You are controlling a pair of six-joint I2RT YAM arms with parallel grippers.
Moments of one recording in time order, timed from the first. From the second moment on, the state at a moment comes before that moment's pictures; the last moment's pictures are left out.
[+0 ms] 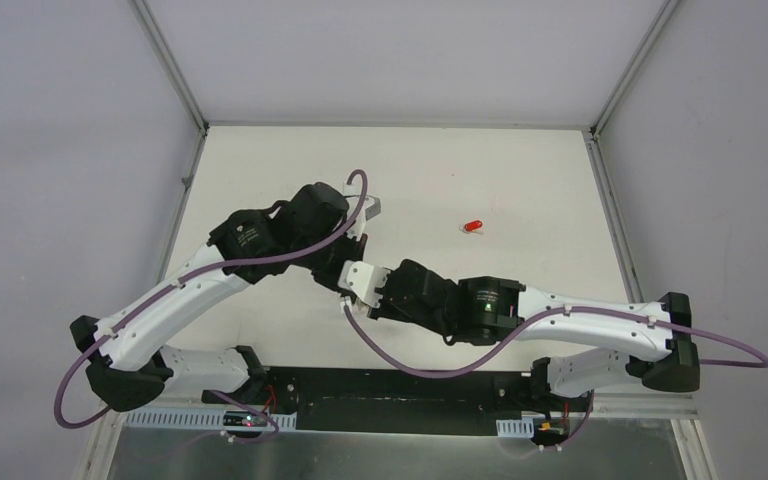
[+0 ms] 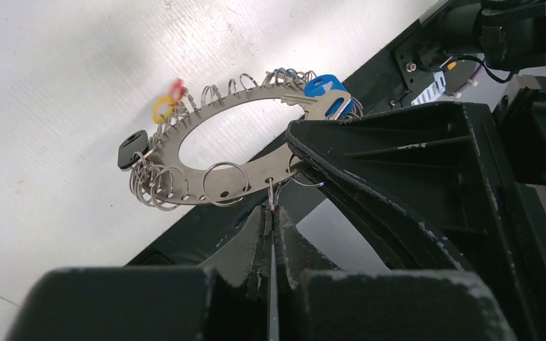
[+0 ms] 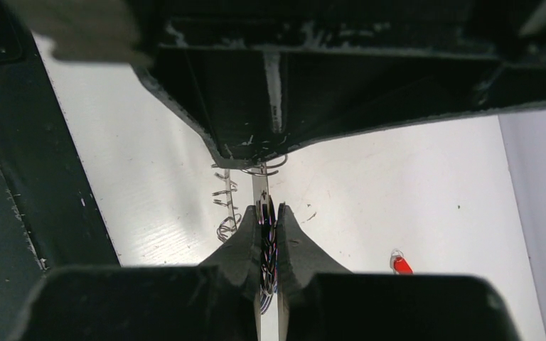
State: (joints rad) left arm -0.93 1.16 1.41 -1.05 0.18 -0.50; right arm 1.41 1.28 1.22 -0.59 0.40 -0.26
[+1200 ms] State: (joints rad) left arm -0.94 1.02 1.31 -0.97 0.19 -0.29; right arm 1.42 1.18 1.09 -0.39 0.35 -0.25
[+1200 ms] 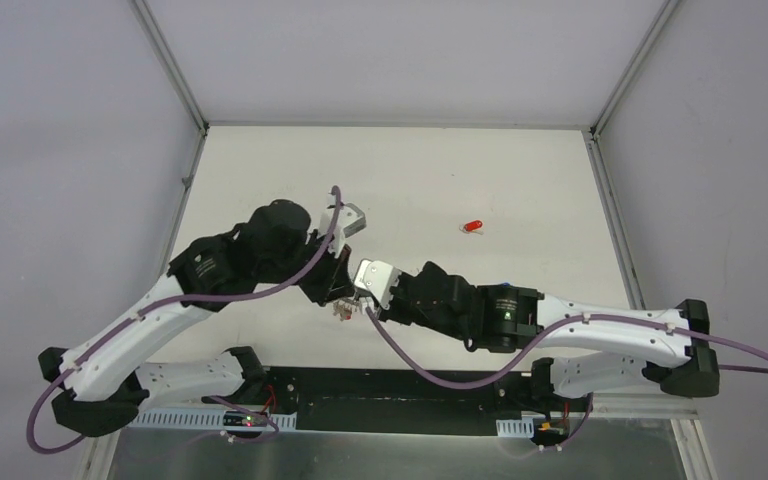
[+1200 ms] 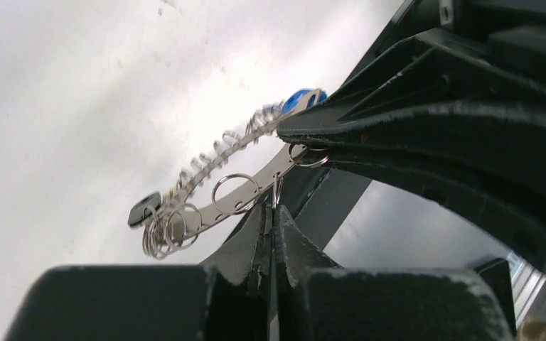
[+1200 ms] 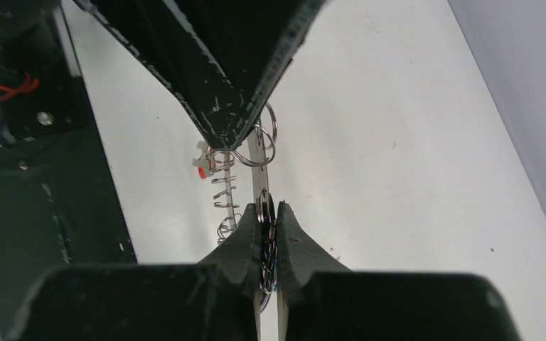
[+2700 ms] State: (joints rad) left arm -0.94 0.81 1.13 -0.80 0.17 -0.61; right arm 1.22 1.02 0.99 -0.41 0.04 -0.04
